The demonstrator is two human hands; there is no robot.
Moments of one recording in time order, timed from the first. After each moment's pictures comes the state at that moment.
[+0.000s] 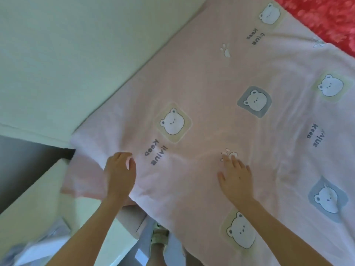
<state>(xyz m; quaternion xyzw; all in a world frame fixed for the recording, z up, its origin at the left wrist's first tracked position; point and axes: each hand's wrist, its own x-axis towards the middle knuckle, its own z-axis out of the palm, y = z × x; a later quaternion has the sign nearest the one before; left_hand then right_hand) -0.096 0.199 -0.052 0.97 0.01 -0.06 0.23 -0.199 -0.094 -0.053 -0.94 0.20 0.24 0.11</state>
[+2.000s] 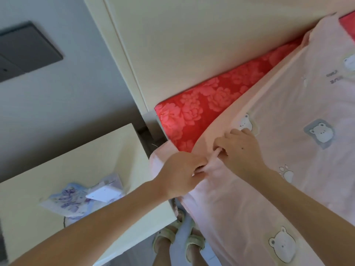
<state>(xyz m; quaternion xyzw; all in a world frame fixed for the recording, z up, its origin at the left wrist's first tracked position) -0.144 0.279 0.039 0.89 -0.27 -0.08 0.35 -0.104 0.095 0.053 -0.97 -0.24 -0.08 0.07</state>
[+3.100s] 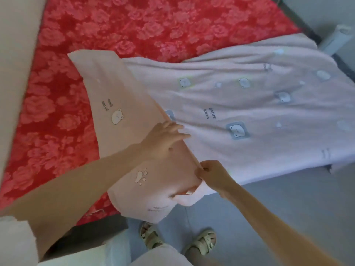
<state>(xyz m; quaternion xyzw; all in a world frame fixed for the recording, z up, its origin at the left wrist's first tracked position) -0.384 -0.096 0.195 0.55 -0.83 -0.12 0.02 -0.596 -0.070 0.204 -0.60 0.58 -0.04 0.55</state>
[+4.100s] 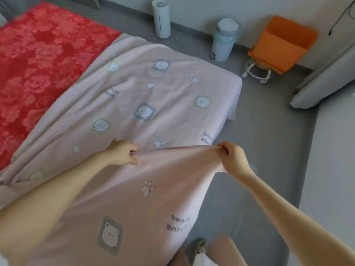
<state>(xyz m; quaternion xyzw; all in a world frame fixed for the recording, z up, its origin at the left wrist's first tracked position) -0.781 -0.455 0.180 0.36 -0.89 -0.17 -0.23 -1.055 -0.251 0.190 -0.36 0.84 -0.27 0.29</state>
